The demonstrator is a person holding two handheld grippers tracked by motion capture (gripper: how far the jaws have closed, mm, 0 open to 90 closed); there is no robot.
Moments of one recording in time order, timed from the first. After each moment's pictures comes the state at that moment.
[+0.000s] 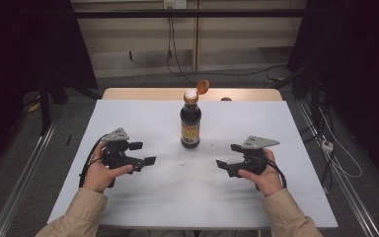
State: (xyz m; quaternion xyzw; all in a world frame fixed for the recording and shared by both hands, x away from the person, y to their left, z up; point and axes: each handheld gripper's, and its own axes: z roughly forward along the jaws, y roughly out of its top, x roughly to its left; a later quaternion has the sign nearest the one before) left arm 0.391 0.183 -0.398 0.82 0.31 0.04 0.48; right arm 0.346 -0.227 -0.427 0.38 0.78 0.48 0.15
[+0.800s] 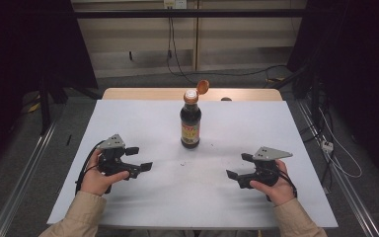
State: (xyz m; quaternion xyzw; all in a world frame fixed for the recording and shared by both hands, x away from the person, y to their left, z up) left arm 0.379 0.198 -0.408 0.82 0.31 0.05 0.49; right arm 0.316 -0.253 -0.436 0.39 0.78 0.47 0.16
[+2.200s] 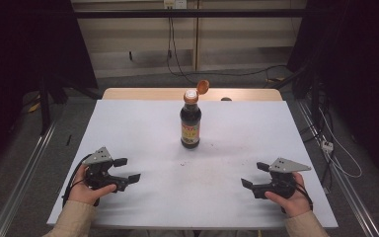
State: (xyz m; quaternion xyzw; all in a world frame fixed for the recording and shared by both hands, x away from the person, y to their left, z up) left arm 0.353 0.230 -0.428 0.82 0.32 0.06 0.48; right arm 0.284 -0.286 -0.446 0.41 0.77 0.46 0.18
